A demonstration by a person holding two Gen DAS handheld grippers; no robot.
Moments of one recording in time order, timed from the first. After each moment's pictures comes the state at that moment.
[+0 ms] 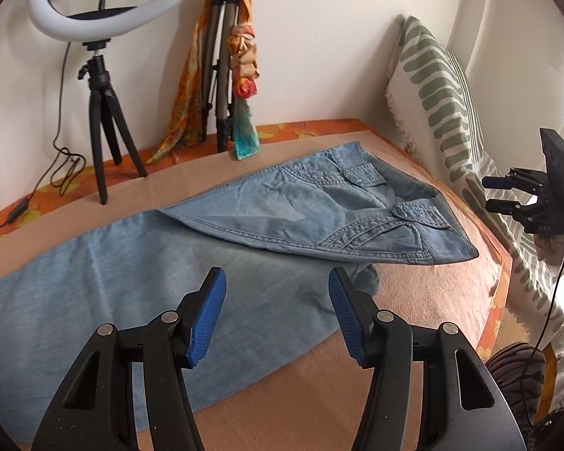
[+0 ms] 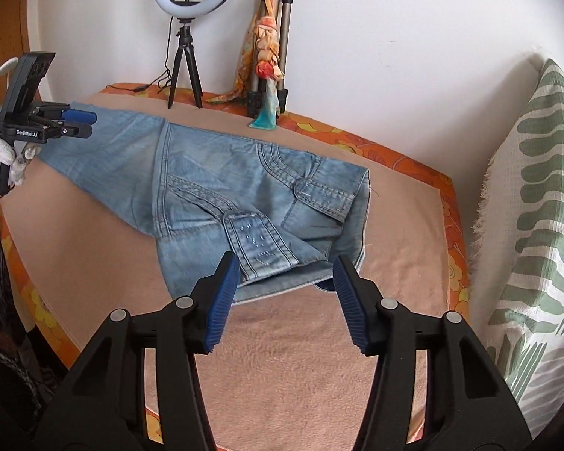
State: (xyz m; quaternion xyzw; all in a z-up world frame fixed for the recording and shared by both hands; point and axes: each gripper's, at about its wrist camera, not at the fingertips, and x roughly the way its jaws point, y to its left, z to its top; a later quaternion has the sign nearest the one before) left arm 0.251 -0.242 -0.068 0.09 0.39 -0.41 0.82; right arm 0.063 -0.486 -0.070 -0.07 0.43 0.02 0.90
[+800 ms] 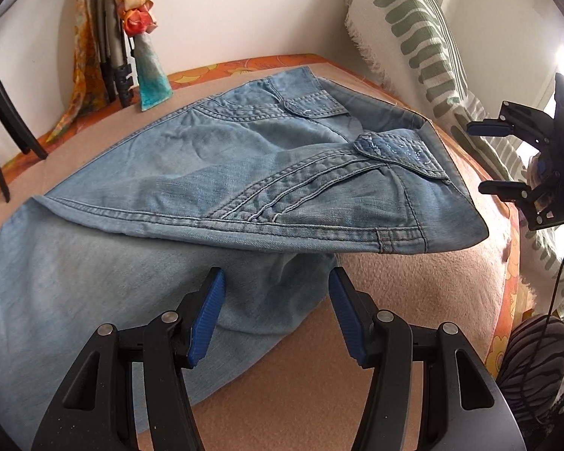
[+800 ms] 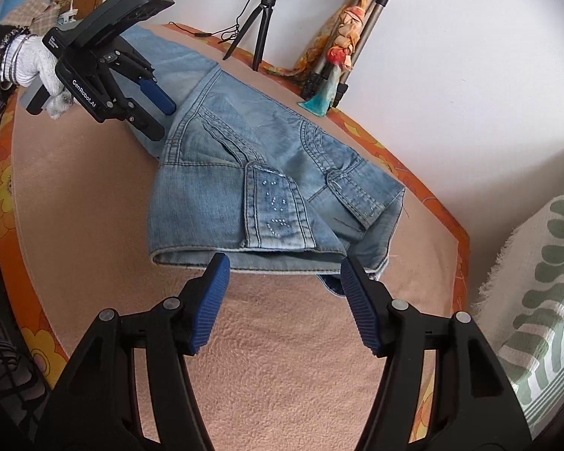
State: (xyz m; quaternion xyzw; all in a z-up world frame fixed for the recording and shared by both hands) left arm 0.230 -0.338 -0.138 0.16 0.44 -0.45 0.76; right arm 0.051 -0.471 -0.120 -0.23 0.40 0.09 0.88
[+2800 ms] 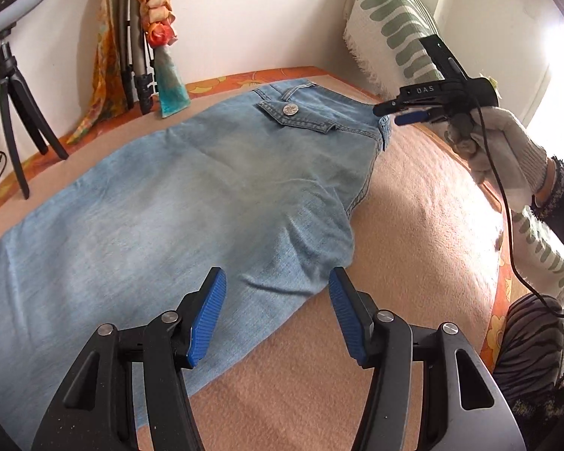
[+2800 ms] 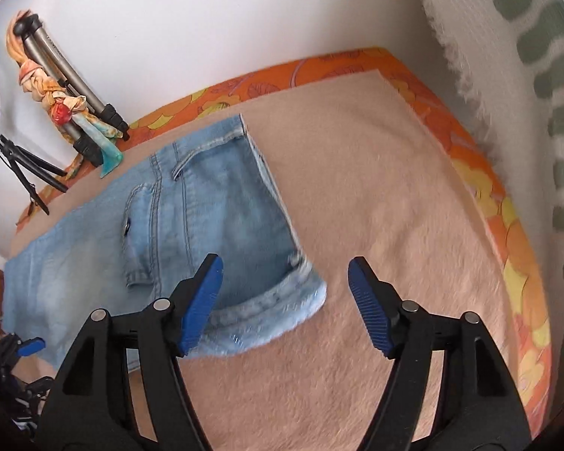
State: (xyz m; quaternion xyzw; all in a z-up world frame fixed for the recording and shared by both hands) left arm 0.235 -0.295 -0.122 0.15 0.42 -0.46 0.77; right arm 0.166 -0.622 -0.163 0.28 0.47 -0.14 0.82
